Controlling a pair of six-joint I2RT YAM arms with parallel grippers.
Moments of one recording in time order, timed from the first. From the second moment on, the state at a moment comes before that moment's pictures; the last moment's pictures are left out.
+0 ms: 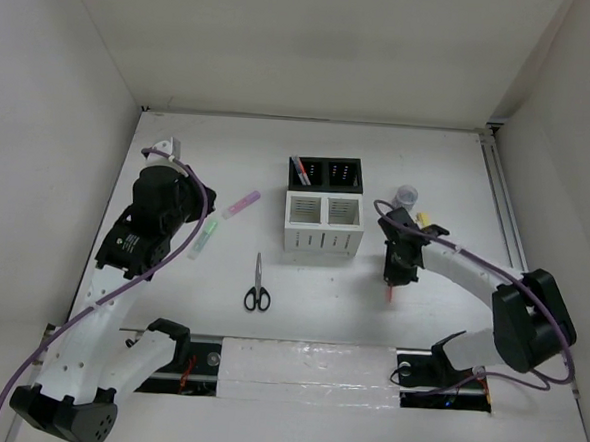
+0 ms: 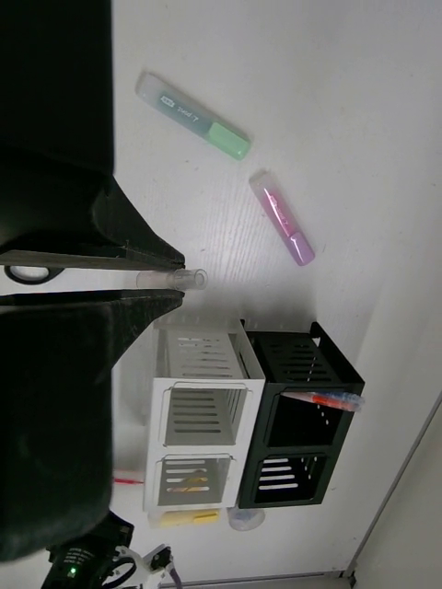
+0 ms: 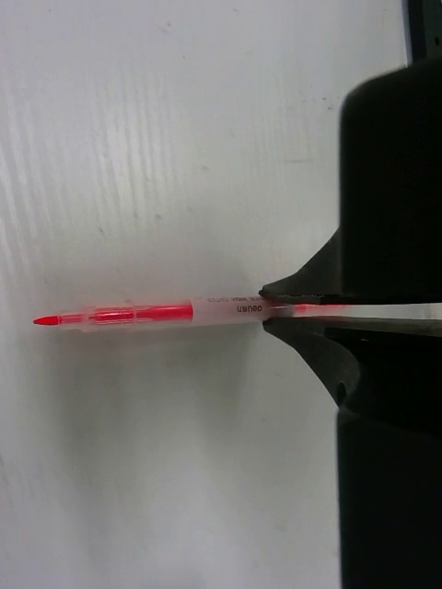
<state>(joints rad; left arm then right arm) -0.29 0.84 1.03 -0.64 -0.11 -0.56 0.45 1.42 0.77 -0.71 0.18 0.59</state>
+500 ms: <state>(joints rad) -0.28 0.84 1.10 -0.45 0.22 -0.58 0.81 0.82 0.90 -0.71 0.24 0.79</state>
